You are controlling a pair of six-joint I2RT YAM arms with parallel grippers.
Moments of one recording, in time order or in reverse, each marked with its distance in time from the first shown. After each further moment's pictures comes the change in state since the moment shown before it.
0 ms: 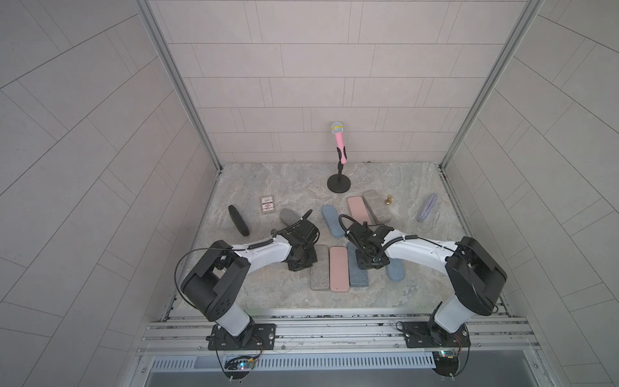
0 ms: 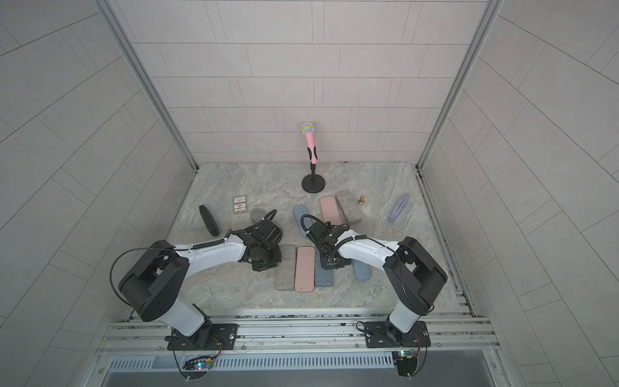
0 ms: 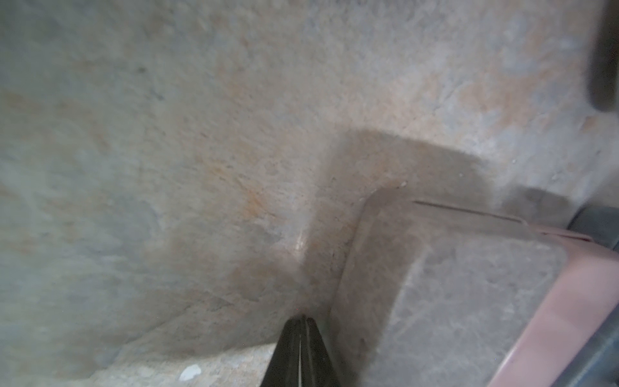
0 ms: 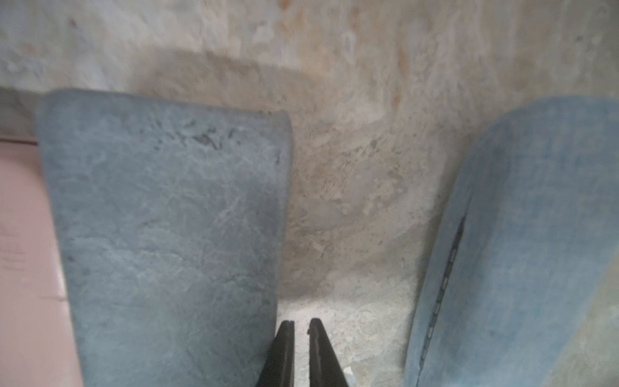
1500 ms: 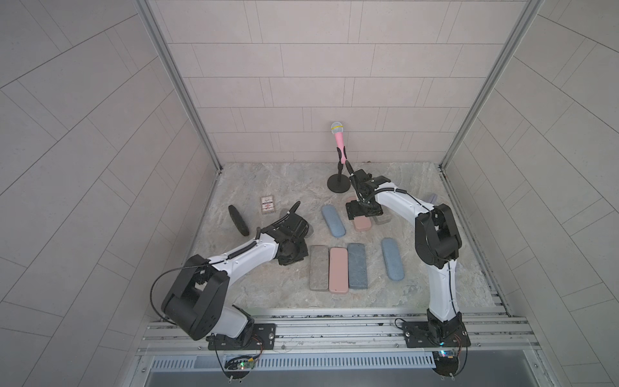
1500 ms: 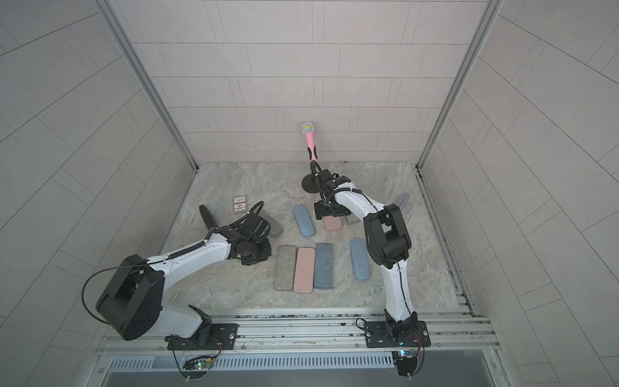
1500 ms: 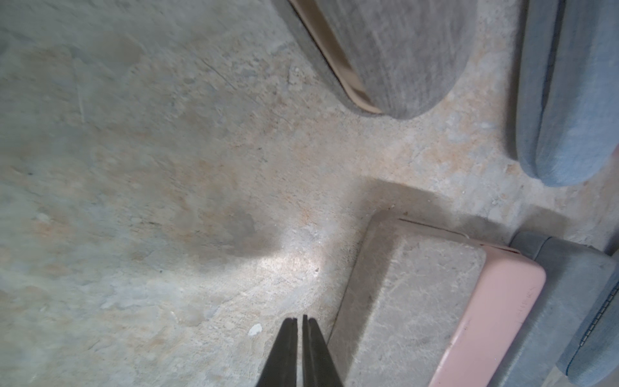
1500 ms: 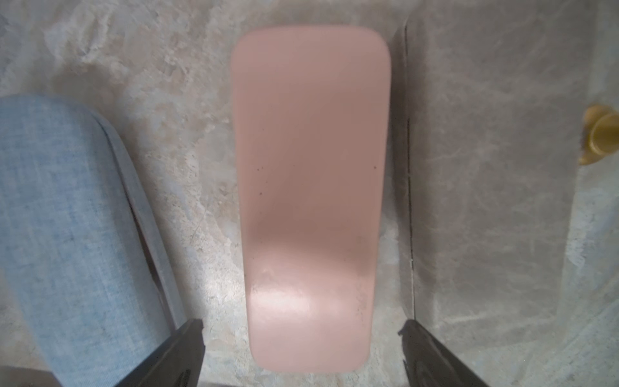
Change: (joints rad) left arm 0.102 -0.158 0.006 -0.110 -0.049 0.075; right arm -0.362 0.477 0.763 -0.135 -0.111 -0.404
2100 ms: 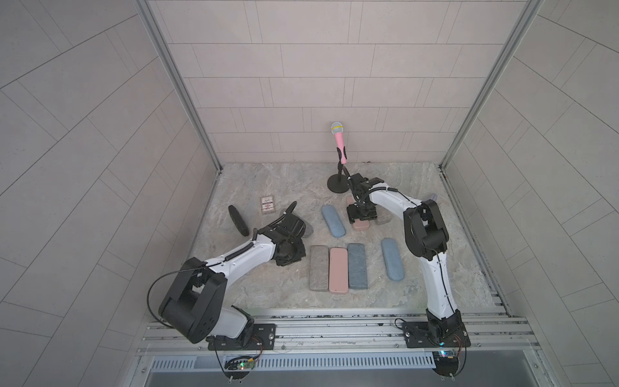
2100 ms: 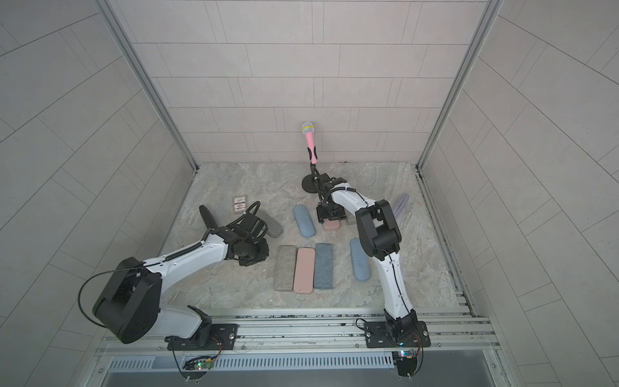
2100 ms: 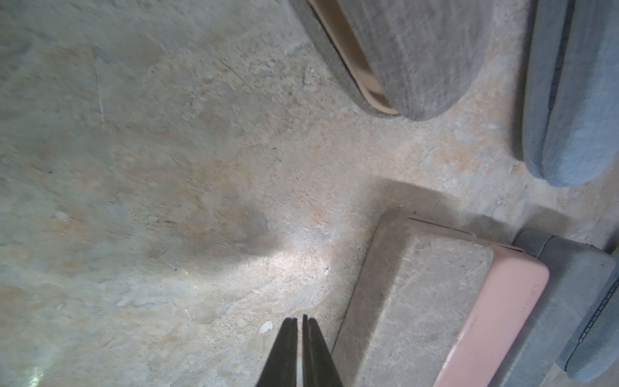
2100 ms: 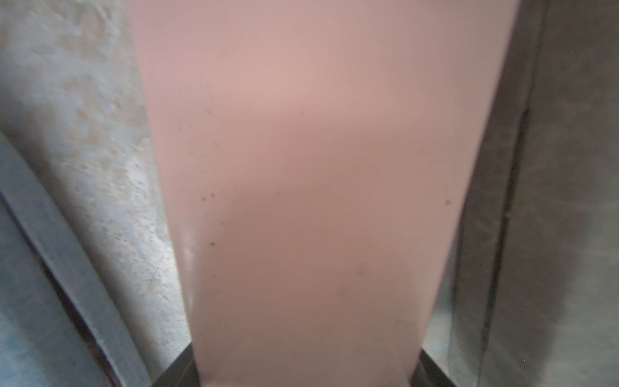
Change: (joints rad) left arm 0.032 -0.014 -0.016 0.000 0.019 0.020; right arm -0.017 0.126 0.065 -0.029 -0.060 -0.012
